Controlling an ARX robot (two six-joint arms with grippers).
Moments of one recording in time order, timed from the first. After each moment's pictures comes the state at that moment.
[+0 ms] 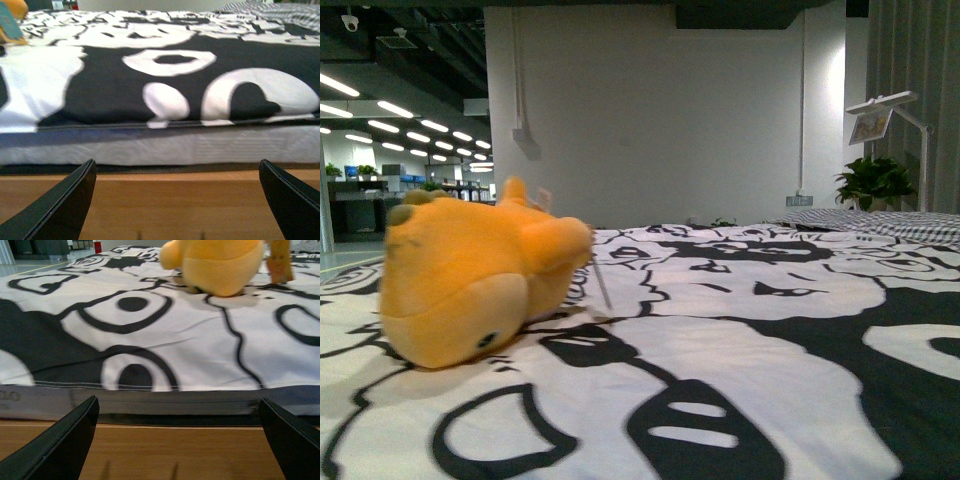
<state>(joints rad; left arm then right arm) 0.00 0.00 0.01 0.00 0.00 -0.01 0.00 0.00 0.01 0.00 0.00 0.00</state>
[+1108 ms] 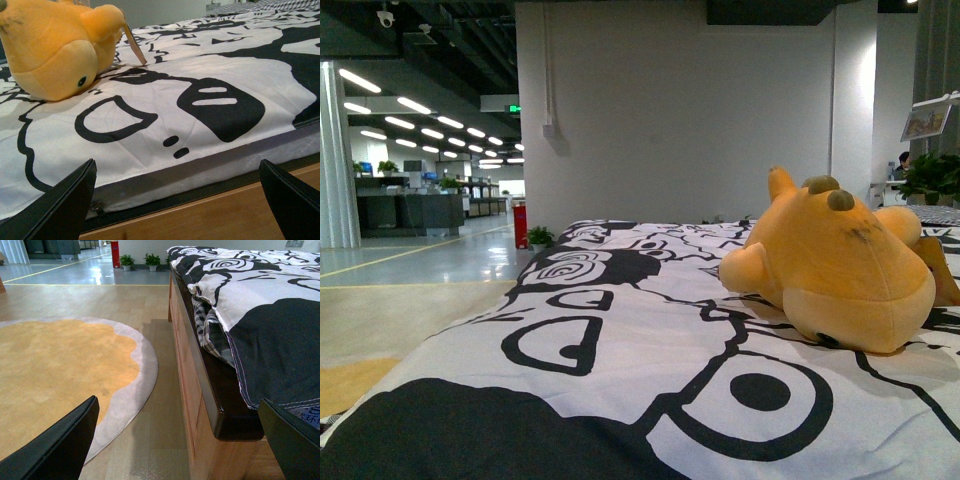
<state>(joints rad) 0.00 0.00 0.01 0.00 0.00 -0.01 0.08 0.26 0.02 0.30 0.28 0.15</state>
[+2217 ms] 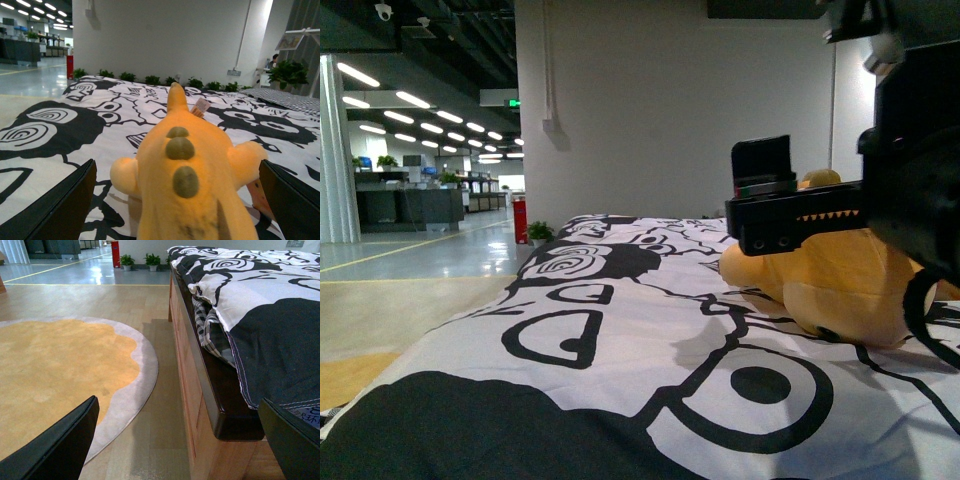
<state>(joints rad) 0.00 0.00 0.01 0.00 0.00 -0.01 0.47 1.47 0.77 1.00 0.57 -0.24</state>
